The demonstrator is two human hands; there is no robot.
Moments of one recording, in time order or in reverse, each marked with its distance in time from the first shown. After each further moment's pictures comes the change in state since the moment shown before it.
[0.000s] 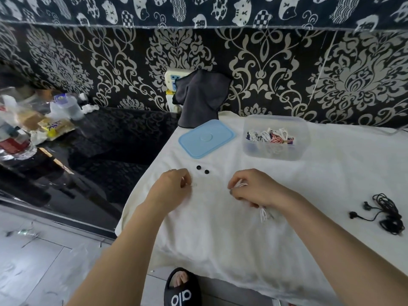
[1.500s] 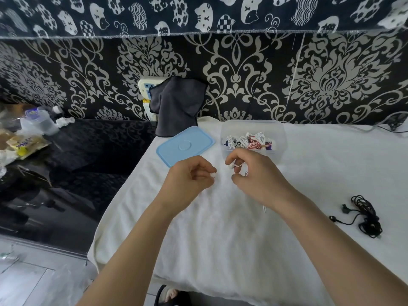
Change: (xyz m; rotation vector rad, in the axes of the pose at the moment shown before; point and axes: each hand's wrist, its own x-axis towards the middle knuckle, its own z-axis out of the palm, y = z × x) left_hand 0.008 0.101 0.007 -0.603 -0.042 0.166; right_hand -0.017 0.005 -0.050 -0.060 0.390 -0.294
